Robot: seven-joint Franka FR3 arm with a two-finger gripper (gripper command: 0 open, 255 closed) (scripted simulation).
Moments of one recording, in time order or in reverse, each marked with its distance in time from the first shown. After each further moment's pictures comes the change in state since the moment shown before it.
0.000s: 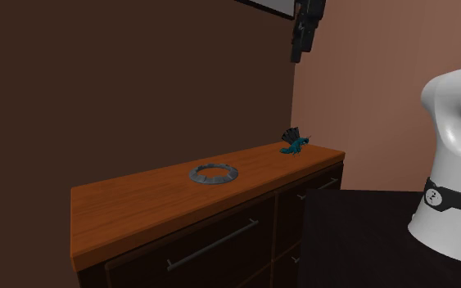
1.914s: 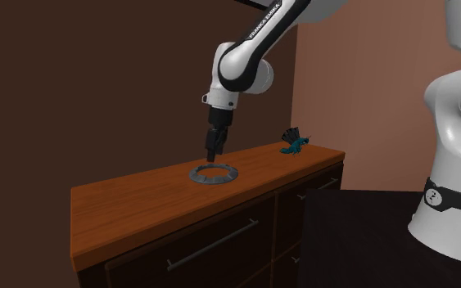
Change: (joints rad) arm -0.095 0.978 -0.167 0.261 0.183 0.712 -0.334
